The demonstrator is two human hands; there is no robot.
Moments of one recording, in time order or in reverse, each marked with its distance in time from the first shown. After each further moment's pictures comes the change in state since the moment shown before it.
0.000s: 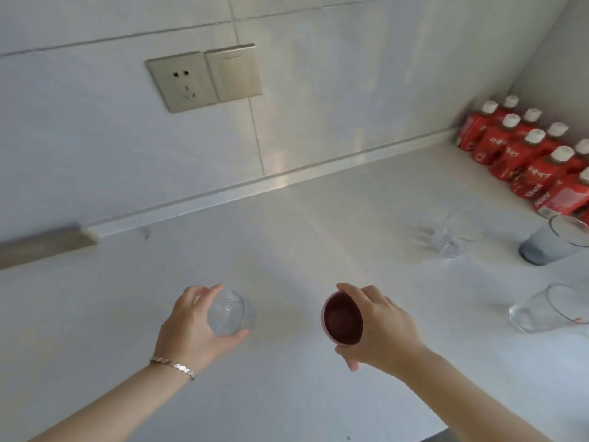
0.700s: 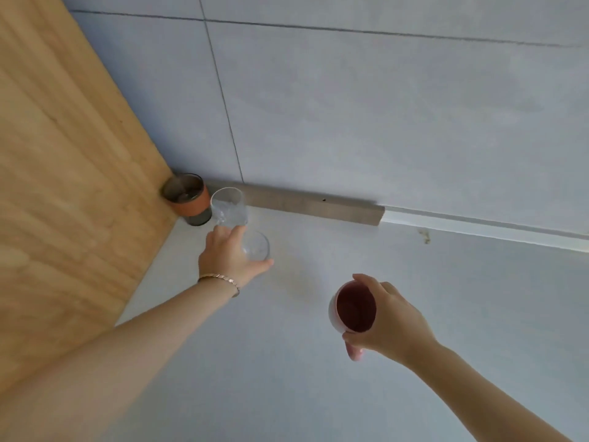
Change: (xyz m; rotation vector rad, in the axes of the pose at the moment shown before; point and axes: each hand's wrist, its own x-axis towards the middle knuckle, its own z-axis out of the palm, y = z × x) left_hand 0.028 -0.465 -0.227 -0.013 0.181 -0.523; right_hand 0.073 -0.476 0.221 -0.073 -0.180 -0.319
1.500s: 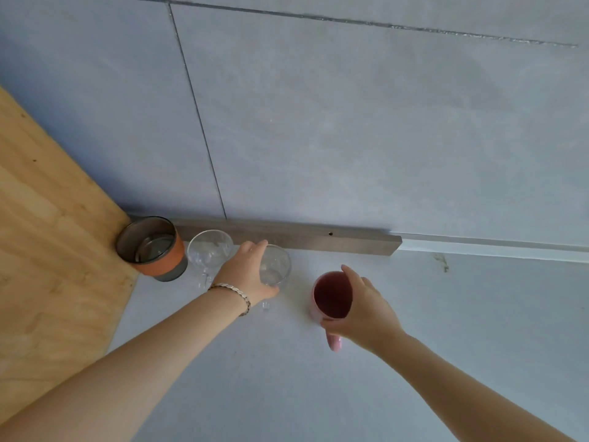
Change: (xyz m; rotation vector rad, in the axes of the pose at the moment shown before) left_hand 0.133 0.004 0.031 0.044 -0.373 0.318; right_hand 0.145 -0.051 0.029 0.114 0.085 0.169
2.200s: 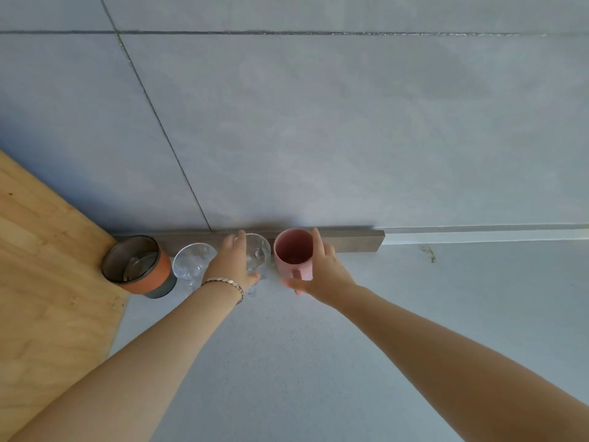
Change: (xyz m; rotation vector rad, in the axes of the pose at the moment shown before) left_hand 0.015 0.019 -0.013 0.116 0.013 -0.099; right_hand 0.054 -0.023 -0.002 0.103 -0.010 -0.098
